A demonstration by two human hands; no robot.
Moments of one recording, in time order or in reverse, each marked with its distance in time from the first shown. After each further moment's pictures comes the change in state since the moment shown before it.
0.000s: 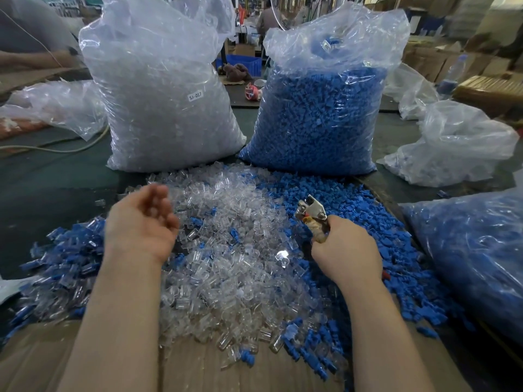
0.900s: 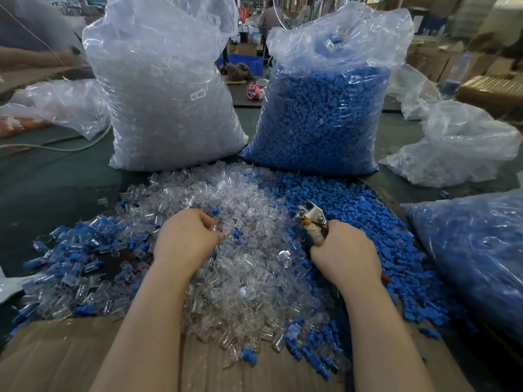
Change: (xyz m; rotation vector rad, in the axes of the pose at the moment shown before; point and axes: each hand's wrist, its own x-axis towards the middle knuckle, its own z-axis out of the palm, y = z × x) left_hand 0.000 -0.039 0.009 1.565 -0.124 0.347; right_hand -0.002 -0.004 0.001 -0.035 -0.074 0.036
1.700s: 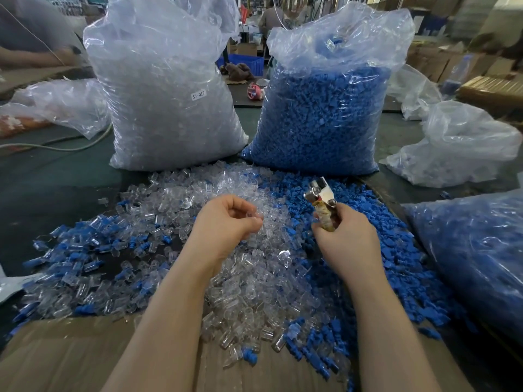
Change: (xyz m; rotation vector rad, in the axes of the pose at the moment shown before) left_hand -0.017 0.035 0.008 -0.709 -0.239 0.097; right_hand 0.003 0.001 -0.005 0.391 0.126 -0.047
